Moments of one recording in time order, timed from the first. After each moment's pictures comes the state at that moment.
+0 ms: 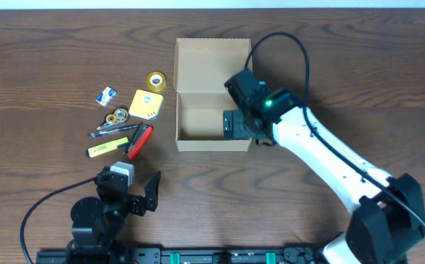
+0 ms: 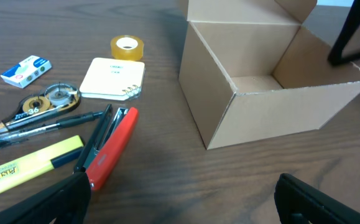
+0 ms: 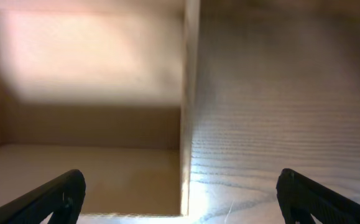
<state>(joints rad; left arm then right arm) -0.05 0.01 0.15 -0.56 0.32 -0.04 0.59 1.70 1.36 -0.97 0.13 0.57</state>
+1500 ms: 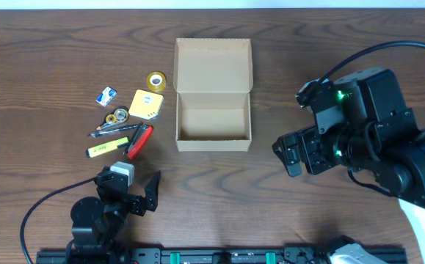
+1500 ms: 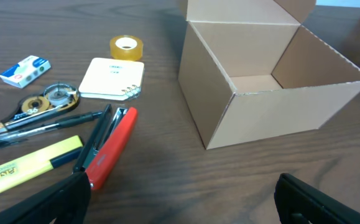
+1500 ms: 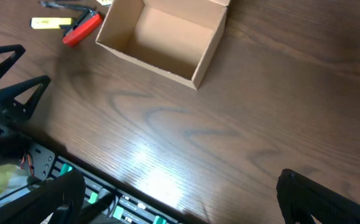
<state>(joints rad) -0.05 0.01 0.15 -0.56 0.33 -0.05 0.43 1.25 1.75 -1.56 -0.14 0.11</state>
